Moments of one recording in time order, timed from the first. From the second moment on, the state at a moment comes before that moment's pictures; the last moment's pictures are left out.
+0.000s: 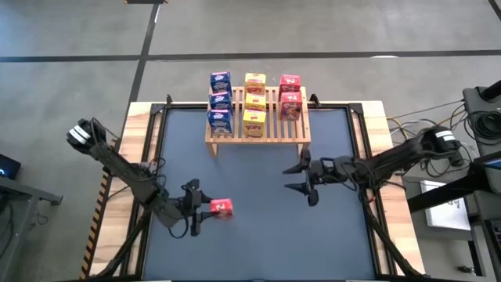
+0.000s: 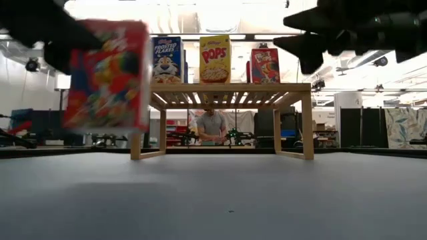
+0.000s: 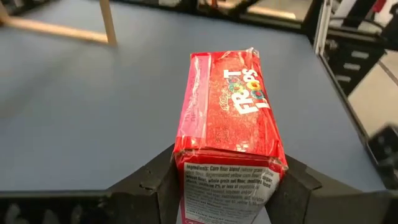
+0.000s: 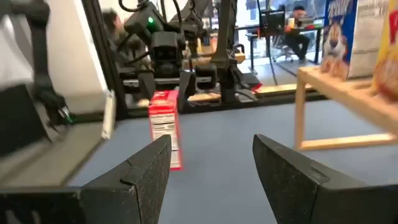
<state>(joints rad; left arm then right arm) -0.70 1.24 0.52 0.16 -0.70 -0.56 0.17 1.20 0.31 0.91 0.08 0.13</state>
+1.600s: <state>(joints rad) -0.51 1.24 0.71 0.02 -0.59 -0.45 0.20 1.79 0.77 0.92 0.02 0.16</state>
